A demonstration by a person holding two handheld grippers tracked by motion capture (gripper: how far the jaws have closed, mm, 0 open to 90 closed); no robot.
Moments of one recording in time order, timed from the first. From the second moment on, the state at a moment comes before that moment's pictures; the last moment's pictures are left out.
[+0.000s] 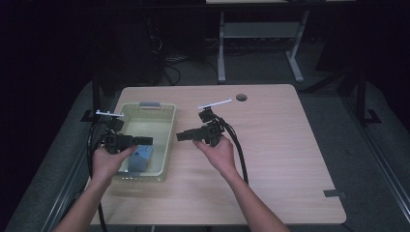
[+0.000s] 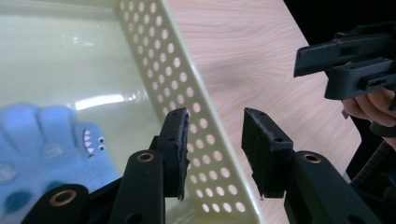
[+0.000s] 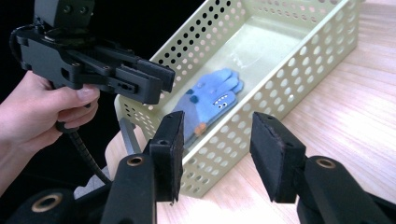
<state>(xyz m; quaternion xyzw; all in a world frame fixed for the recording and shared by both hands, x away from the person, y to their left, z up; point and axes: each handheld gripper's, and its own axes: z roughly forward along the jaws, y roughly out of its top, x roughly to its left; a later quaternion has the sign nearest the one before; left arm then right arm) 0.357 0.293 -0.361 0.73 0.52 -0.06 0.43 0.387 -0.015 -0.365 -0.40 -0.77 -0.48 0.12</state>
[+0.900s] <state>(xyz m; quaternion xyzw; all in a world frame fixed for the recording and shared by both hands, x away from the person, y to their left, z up) 0.359 0.254 -0.356 0.75 0.49 -0.07 0.44 0.382 -0.062 -0.358 -0.41 -0.75 -0.50 0.12</state>
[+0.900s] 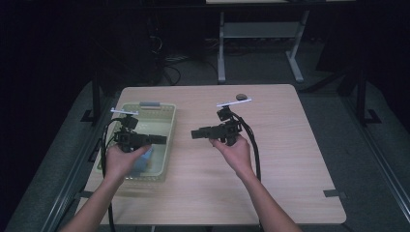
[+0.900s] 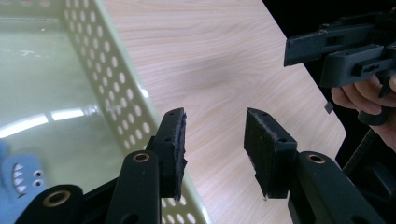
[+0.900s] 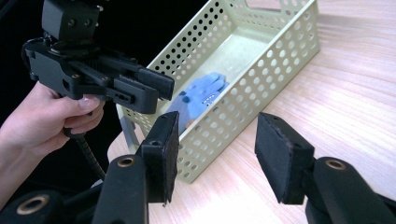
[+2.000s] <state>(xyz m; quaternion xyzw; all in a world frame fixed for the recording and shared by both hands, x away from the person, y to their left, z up) 0.358 0.215 -0.356 0.76 0.46 -0.08 0.46 0.378 -0.111 -0.361 -0.44 -0.74 -0.49 0.11</state>
